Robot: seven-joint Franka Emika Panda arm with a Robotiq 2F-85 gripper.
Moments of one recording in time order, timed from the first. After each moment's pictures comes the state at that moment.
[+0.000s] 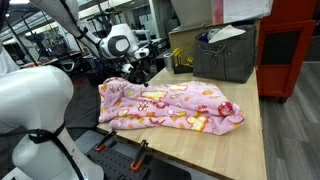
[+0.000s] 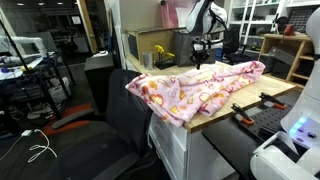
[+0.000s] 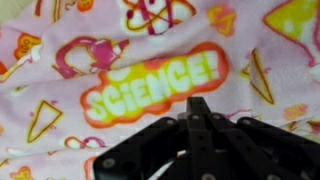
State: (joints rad) arm 1.16 0.31 -0.99 -2.41 0.35 2.65 0.21
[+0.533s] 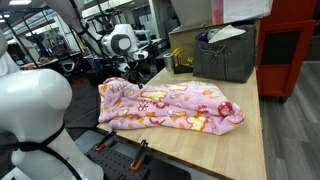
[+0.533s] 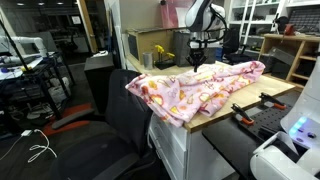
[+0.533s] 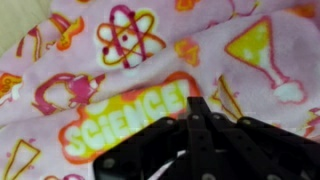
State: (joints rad) arm 0.74 0.22 -0.56 -2.36 0.25 2.54 0.34
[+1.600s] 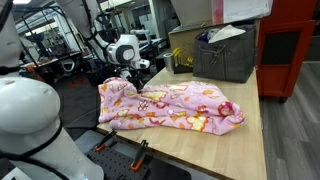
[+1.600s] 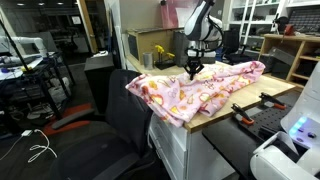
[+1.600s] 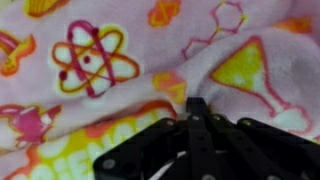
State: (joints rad) arm 0.18 0.31 0.02 -2.35 0.26 2.65 0.34
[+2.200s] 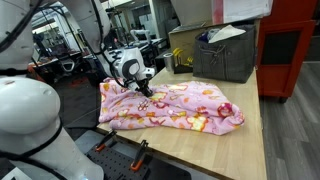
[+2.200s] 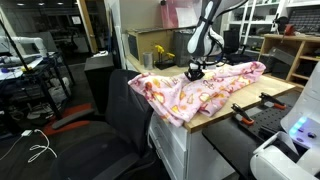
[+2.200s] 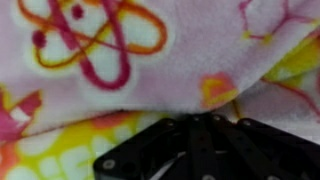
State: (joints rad) arm 0.18 0.47 -0.01 -2.35 0.19 2.96 0.34
